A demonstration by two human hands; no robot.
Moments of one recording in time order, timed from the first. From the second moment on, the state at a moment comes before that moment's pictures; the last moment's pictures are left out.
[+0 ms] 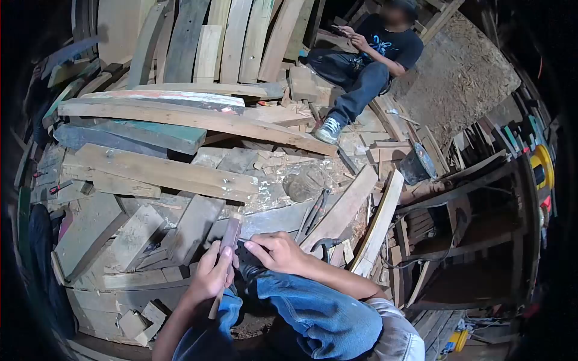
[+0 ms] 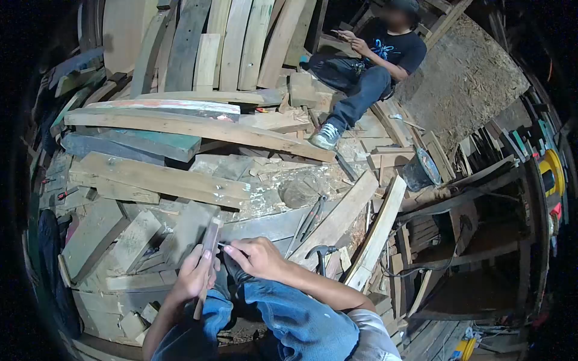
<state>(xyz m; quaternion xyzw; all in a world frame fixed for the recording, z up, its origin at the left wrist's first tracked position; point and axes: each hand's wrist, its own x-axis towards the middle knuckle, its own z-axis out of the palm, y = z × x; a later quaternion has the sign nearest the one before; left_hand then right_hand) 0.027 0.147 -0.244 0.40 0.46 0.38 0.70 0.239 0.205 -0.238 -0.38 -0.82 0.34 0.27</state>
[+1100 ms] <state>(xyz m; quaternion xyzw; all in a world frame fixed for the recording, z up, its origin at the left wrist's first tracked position) 0.039 0.143 -0.261 0.39 0.47 0.39 0.69 0.249 0.208 -0.242 -0.34 -0.84 0.33 0.26</state>
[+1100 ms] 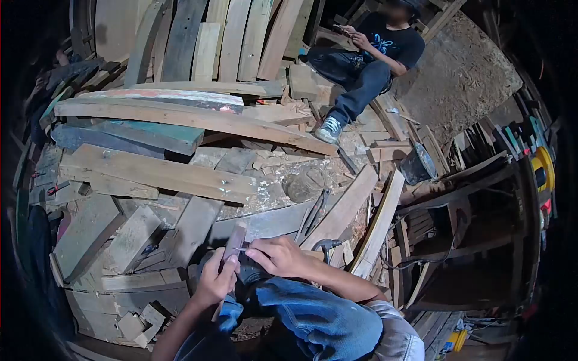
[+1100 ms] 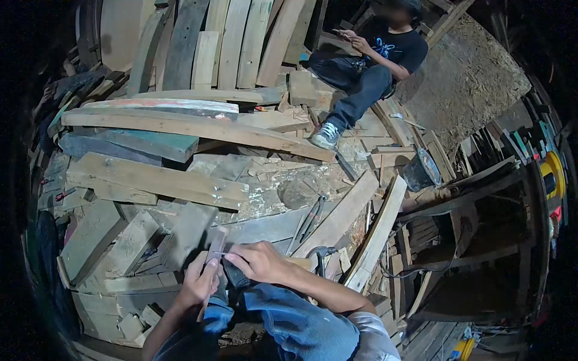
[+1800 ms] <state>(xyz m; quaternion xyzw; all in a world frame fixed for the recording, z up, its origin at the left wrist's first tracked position) 0.033 0.142 -0.254 0.47 0.48 0.39 0.63 0.237 0.197 -0.243 -0.37 -0.86 0.28 0.20</state>
